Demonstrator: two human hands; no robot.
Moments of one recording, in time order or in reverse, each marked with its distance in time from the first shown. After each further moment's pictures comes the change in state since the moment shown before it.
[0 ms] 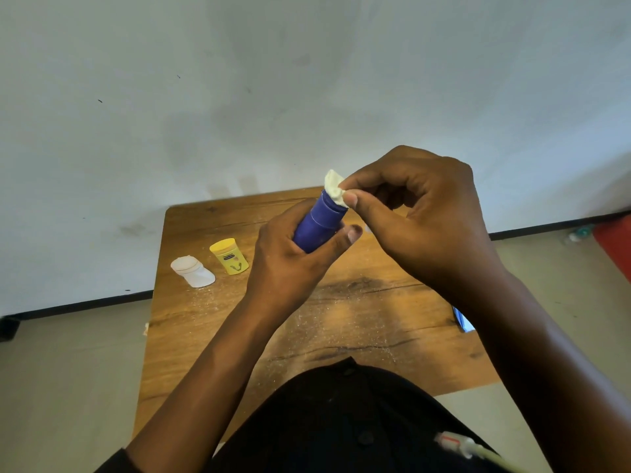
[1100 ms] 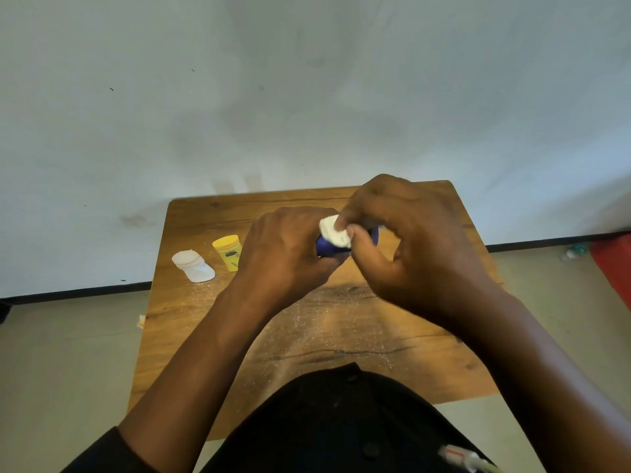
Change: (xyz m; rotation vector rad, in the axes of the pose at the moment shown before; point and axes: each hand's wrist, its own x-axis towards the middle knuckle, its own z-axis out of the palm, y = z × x) left_hand 0.017 -0.006 -0.020 0.567 -0.161 0.239; right_hand -0.004 -0.004 0.010 -0.264 -0.173 -0.205
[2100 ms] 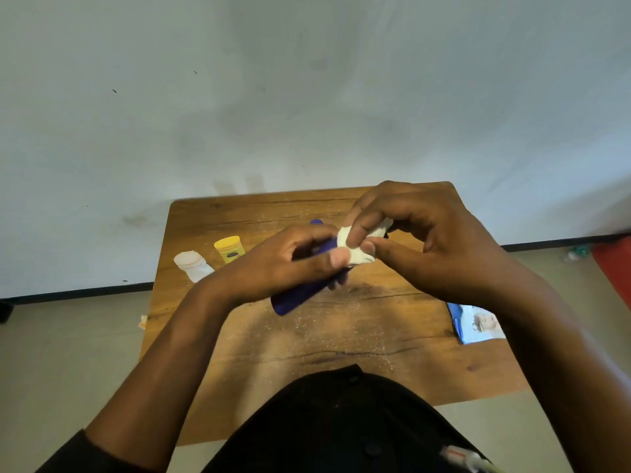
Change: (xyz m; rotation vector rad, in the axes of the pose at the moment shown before) left_hand -0.006 -0.021 -0.020 -0.718 -0.617 -0.119; right_hand 0.001 0.029 -0.014 0.384 -0.224 0.043
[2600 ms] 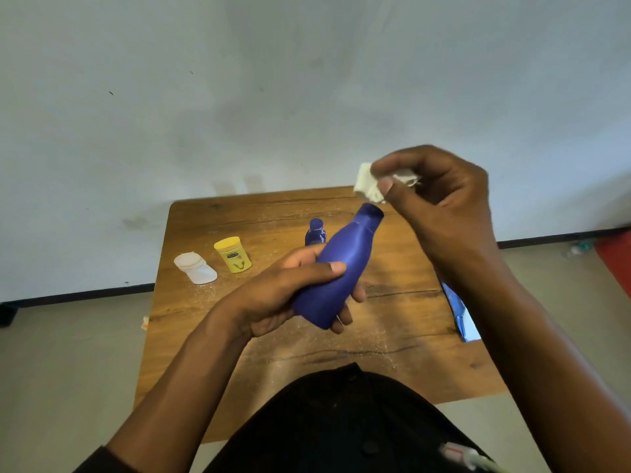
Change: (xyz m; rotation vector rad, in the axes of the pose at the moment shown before) left_hand 0.000 -0.014 0.029 -0.712 -0.030 -0.163; right_hand 0.015 0.014 0.014 0.329 0.547 0.124
